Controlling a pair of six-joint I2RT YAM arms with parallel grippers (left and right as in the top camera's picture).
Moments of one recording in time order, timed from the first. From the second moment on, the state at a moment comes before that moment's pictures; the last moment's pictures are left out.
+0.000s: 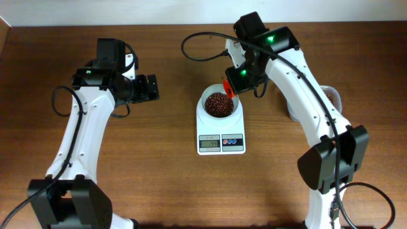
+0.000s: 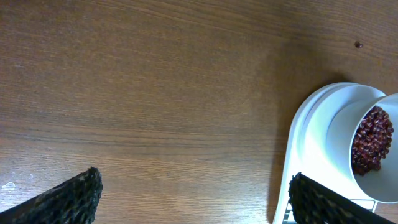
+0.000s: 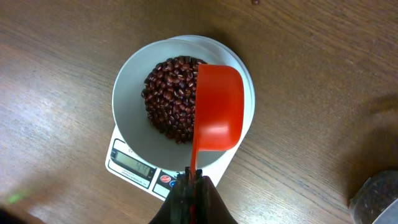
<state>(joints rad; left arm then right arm) -0.02 1.67 1.48 -0.99 0.10 -0.18 0.40 2.08 2.09 -1.34 -0.18 0.00</state>
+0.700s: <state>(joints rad) -0.02 1.67 1.48 -0.99 0.10 -0.18 0.43 2.08 2.09 -1.33 -0.15 -0.02</state>
